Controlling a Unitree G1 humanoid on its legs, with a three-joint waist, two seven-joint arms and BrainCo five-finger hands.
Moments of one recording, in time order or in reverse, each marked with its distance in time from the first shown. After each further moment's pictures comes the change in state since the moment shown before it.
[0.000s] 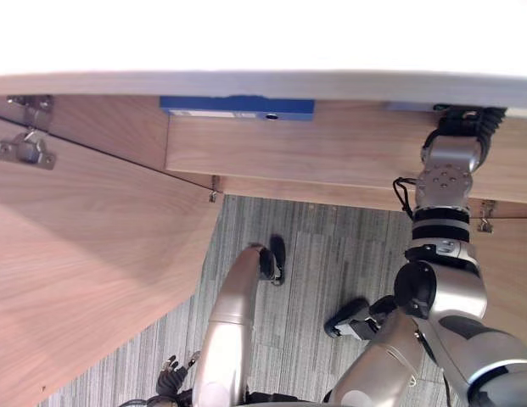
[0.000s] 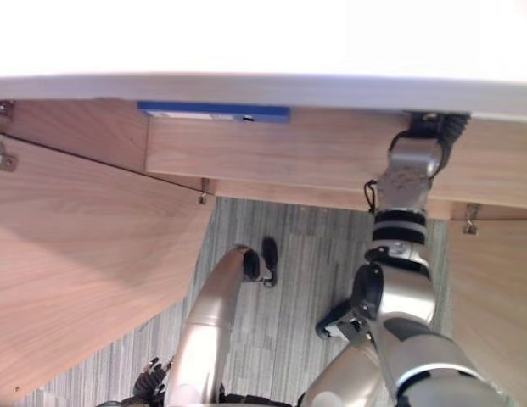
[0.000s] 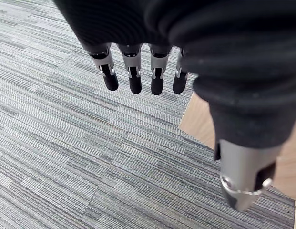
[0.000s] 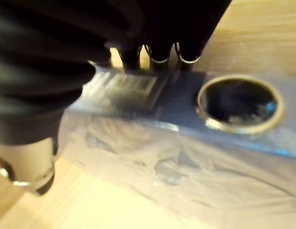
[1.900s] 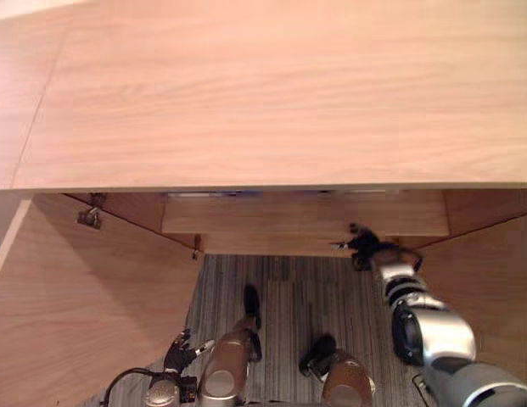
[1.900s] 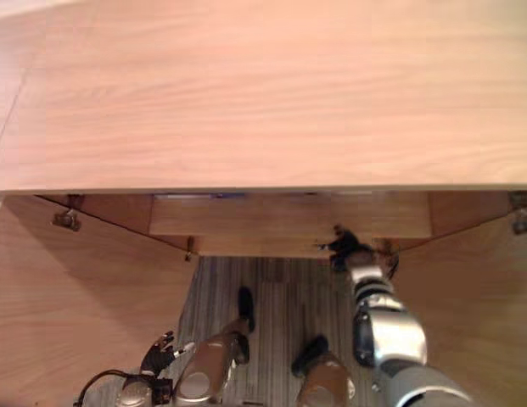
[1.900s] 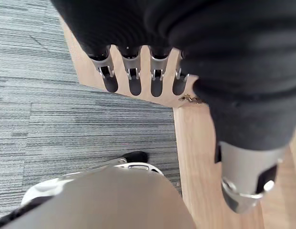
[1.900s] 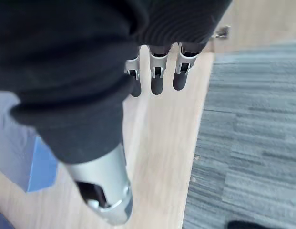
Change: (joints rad) left arm -0.050 0.029 0.025 -0.051 0.366 0.003 -0.151; right arm 0.369 0.115 0.127 0.531 -1.224 0.317 0.558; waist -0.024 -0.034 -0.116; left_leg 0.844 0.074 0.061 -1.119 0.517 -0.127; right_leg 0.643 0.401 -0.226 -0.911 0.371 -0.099
